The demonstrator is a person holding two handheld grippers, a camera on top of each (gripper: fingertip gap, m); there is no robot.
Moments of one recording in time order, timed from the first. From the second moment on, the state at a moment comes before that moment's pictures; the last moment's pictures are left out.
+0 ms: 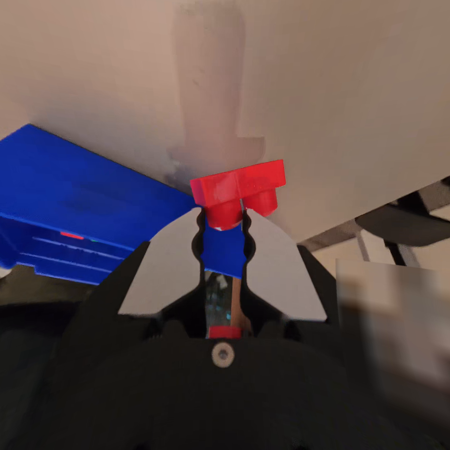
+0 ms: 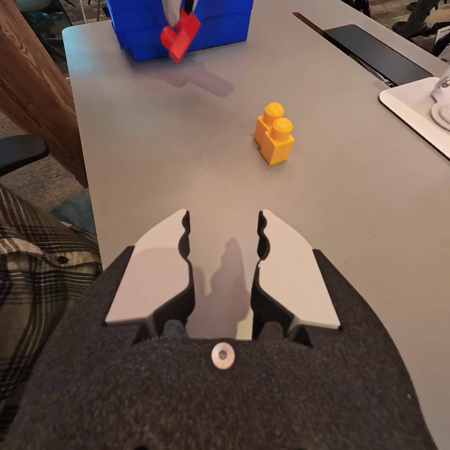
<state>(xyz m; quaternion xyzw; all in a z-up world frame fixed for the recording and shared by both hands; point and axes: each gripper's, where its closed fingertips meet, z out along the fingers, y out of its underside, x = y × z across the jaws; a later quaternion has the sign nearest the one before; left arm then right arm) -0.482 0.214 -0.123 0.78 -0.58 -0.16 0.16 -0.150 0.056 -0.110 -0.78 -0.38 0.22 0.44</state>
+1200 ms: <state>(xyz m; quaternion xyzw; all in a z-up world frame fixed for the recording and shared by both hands) -0.424 0.205 -0.142 0.89 -0.17 0.20 -0.37 -0.153 0.044 -0.093 -0.77 -0.38 0.24 0.46</state>
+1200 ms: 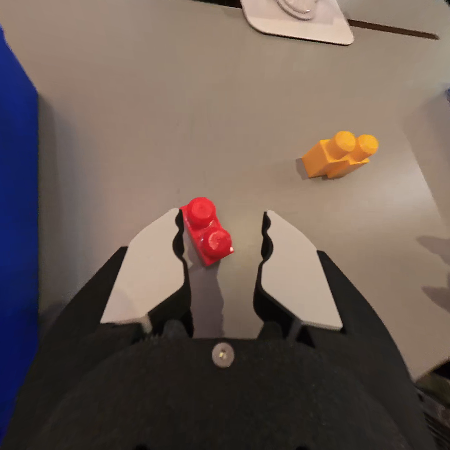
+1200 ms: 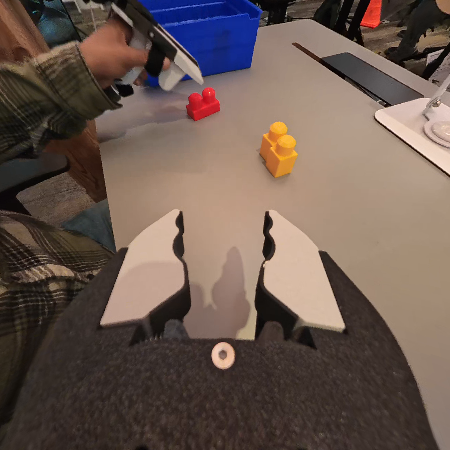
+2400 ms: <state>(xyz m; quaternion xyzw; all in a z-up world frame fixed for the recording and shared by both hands) -0.244 0.206 -0.126 0.59 -0.77 0.19 -0.13 -0.140 0.036 -0.082 -0.76 -0.39 0.21 0.48</state>
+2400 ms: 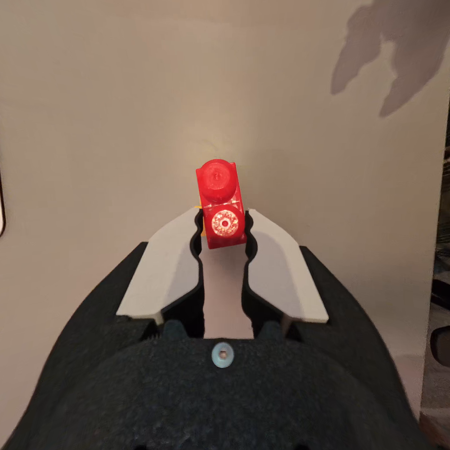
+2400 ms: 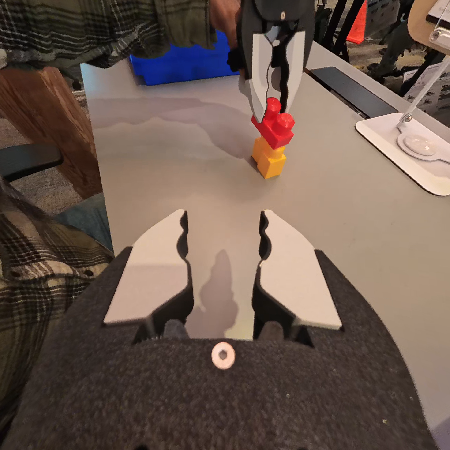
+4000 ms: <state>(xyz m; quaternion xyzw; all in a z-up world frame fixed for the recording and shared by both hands) -0.249 0.222 -0.145 0.60 -0.63 0.40 -0.29 -0.157 0.040 -0.095 -0.76 -0.40 0.22 0.45</state>
